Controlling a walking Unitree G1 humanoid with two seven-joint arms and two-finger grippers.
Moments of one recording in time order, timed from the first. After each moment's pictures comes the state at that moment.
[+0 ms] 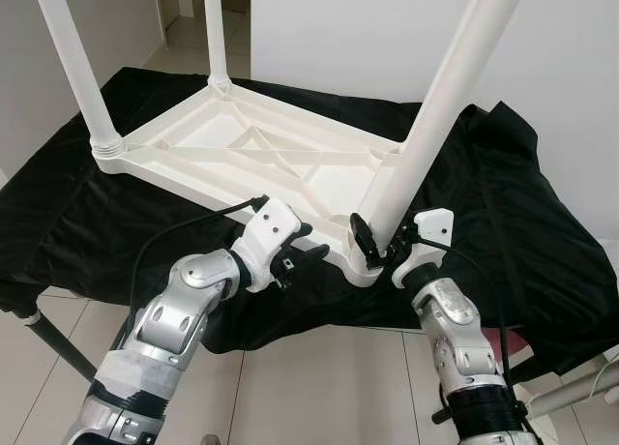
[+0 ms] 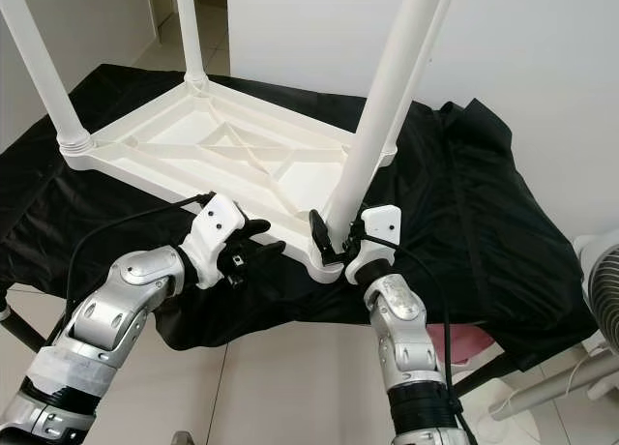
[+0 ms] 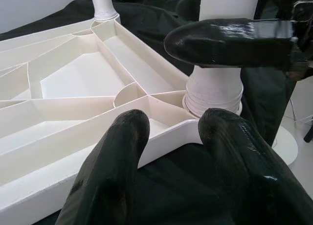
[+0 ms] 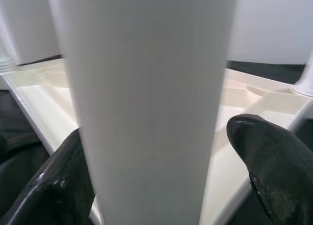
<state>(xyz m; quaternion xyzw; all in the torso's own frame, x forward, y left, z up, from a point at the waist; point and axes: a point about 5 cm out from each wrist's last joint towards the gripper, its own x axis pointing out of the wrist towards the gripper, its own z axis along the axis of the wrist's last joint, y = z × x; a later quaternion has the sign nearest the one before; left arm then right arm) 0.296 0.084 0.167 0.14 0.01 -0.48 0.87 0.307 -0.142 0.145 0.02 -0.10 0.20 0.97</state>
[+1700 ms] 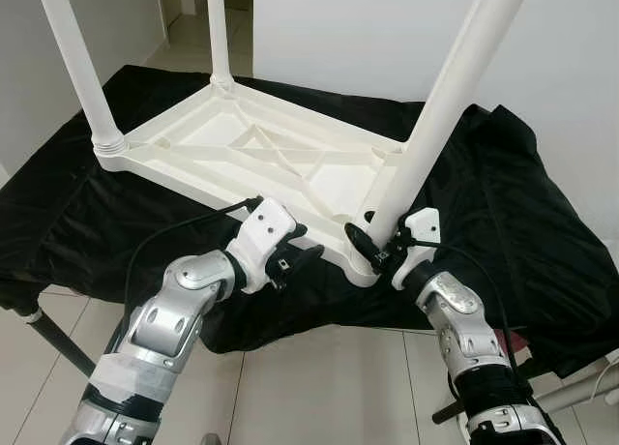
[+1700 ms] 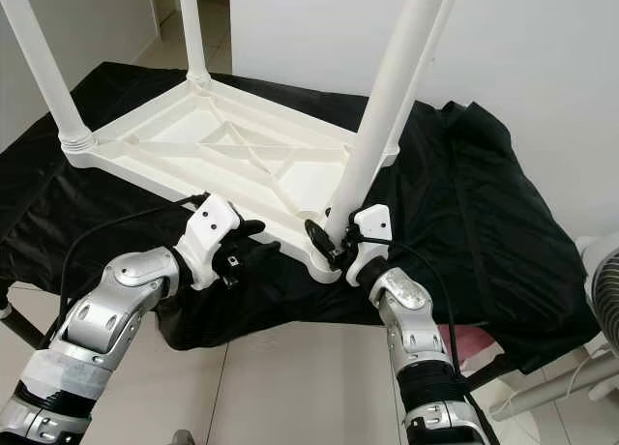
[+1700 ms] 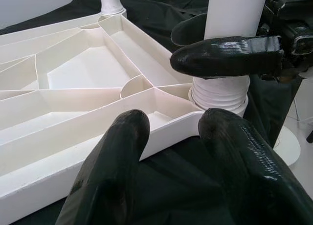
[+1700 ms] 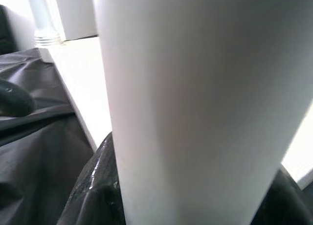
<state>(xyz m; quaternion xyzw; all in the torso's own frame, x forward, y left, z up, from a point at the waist) 0.294 0.089 0.168 0.14 0.01 -0.47 0.87 0.315 -0.138 0.131 0.01 -0.07 0.23 0.97</state>
